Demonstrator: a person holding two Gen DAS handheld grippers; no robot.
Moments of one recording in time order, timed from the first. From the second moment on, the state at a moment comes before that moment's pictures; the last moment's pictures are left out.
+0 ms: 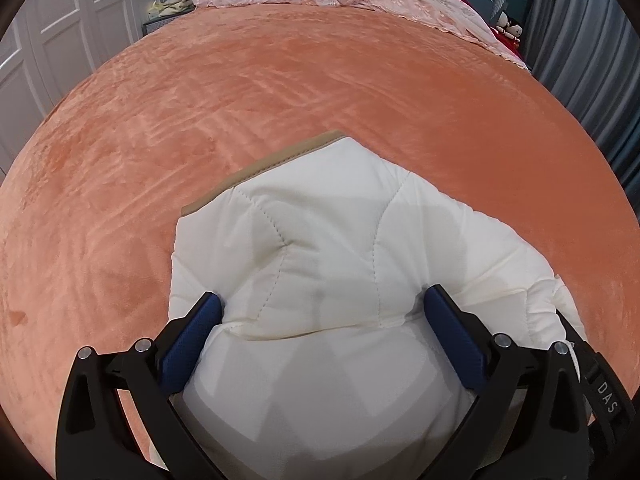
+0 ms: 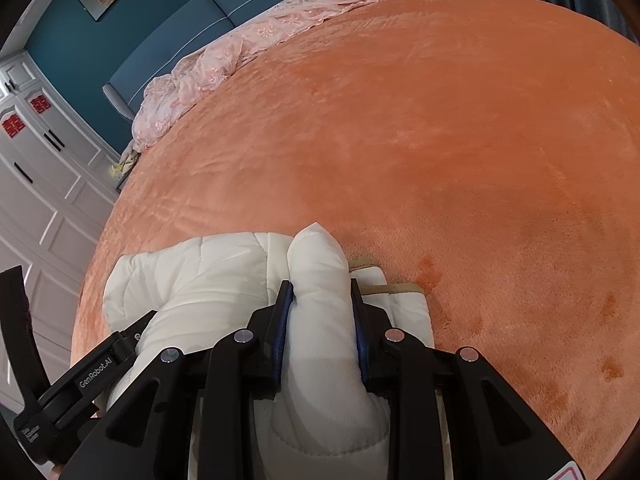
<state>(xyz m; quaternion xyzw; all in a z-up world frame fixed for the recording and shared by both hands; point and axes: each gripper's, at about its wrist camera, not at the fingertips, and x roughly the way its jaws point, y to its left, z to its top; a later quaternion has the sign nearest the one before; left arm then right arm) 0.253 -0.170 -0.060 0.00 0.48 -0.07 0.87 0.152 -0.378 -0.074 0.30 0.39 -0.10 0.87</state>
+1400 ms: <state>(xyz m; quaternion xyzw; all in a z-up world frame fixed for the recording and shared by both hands) 0.146 -0.049 -0.073 -0.30 0.55 -0.23 0.75 0.046 -0.373 -0.078 0.48 0.41 0.02 0.78</state>
